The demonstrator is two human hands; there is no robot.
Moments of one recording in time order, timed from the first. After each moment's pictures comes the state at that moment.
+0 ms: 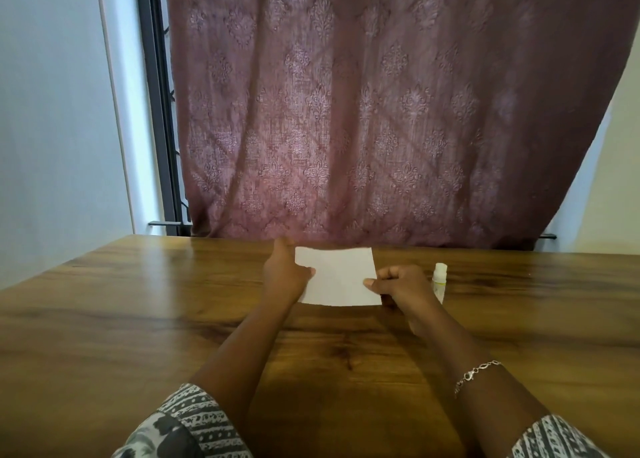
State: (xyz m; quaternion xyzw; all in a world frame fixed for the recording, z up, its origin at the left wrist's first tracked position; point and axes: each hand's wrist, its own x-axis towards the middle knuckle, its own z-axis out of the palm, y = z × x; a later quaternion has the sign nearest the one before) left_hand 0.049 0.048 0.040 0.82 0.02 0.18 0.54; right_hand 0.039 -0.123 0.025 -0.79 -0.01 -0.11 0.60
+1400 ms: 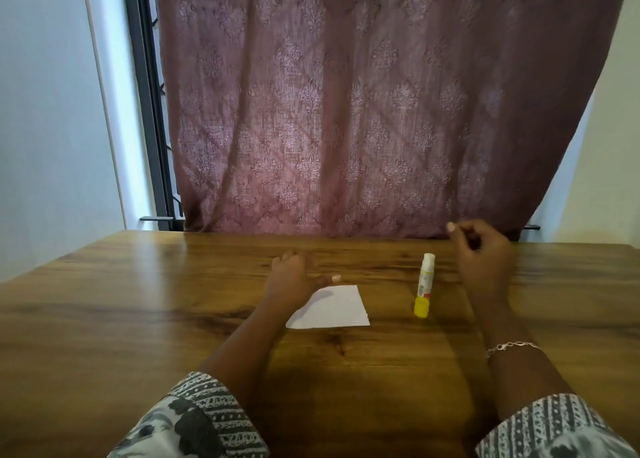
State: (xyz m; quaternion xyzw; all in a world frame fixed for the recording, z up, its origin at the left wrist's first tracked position) left_hand 0.061 0.042 0.016 0.94 -0.07 0.15 0.29; right_hand 0.029 -0.202 0.042 -0.74 0.02 -0.52 0.42
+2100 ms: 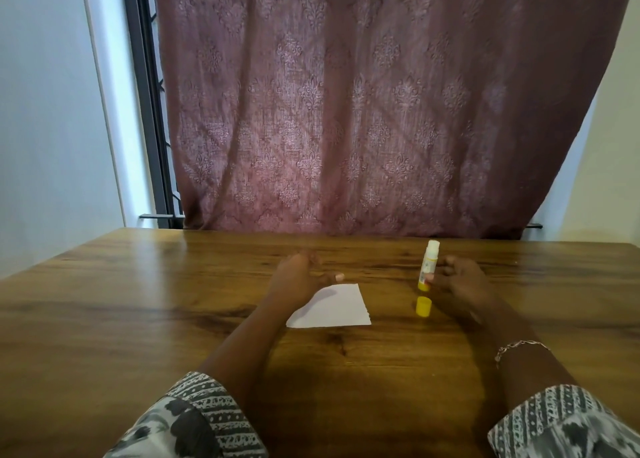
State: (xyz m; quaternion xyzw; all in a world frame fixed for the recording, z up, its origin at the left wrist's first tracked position) left_hand 0.055 0.037 0.018 0.90 -0.11 0.13 0.39; right_hand 0.059 -0.224 0.007 -0.78 0.00 -0.13 0.61
